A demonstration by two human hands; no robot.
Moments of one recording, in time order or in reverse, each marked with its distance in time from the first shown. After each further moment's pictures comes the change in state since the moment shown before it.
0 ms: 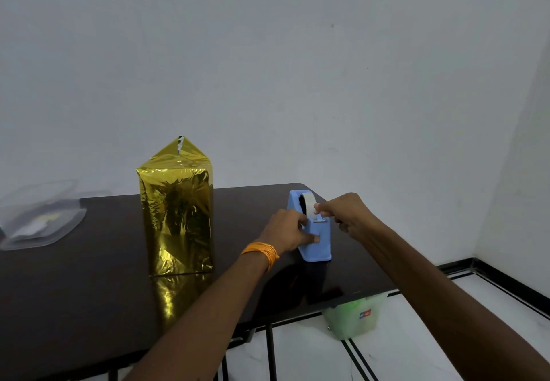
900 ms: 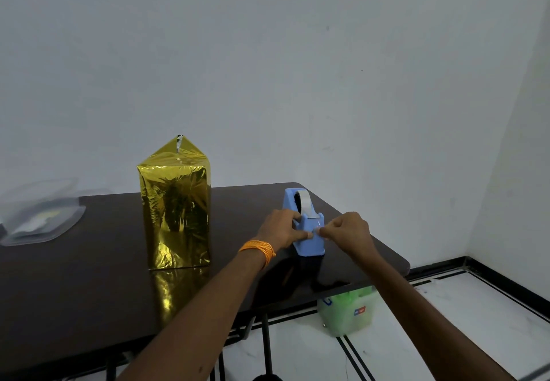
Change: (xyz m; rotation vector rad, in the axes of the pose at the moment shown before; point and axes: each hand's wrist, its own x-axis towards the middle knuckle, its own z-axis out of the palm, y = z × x) left_hand -0.009 0.002 0.002 -0.073 0.000 -0.023; right_hand -0.033 0.052 -0.008 -0.247 0.066 -0.235
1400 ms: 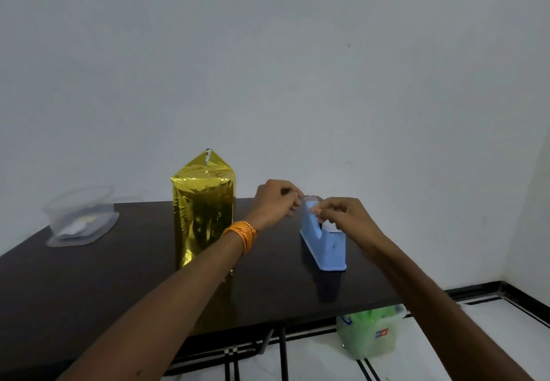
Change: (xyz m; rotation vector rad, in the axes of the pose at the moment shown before) left_hand -0.029 0.020 -0.101 -0.385 0.300 -0.022; right_hand -0.007 -0.070 -0.009 0.271 -0.192 -0.328
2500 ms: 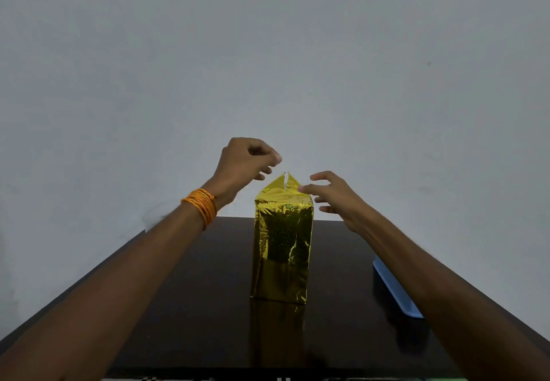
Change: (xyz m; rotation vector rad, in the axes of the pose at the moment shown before) left_hand -0.024 0.033 -0.214 0.023 0.323 0.081; right_hand 0.103 -0.096 0.123 0.202 -0.228 0.083
